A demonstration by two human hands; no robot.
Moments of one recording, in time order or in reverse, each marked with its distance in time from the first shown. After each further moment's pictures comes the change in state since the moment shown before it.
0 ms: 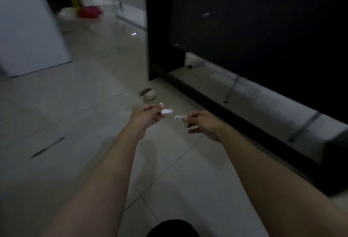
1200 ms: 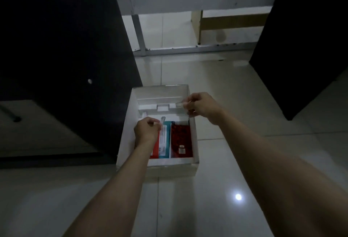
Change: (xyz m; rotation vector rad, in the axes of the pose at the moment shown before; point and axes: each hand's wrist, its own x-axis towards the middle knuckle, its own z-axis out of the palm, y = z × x) left_hand -0.108 -0.332 0.713 0.802 -0.408 0.103; right_hand -0.294 0.359 -0.605 0.204 0.782 0.162
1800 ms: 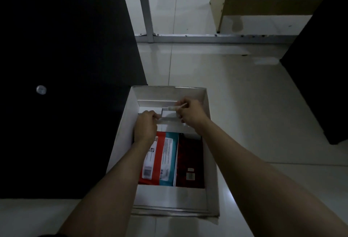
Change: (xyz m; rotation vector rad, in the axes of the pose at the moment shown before) left_hand 0.124 -0.034 0.041 0.382 -0.013 0.312; right_hand 0.132 0.046 0.065 -0.074 0.065 0.025
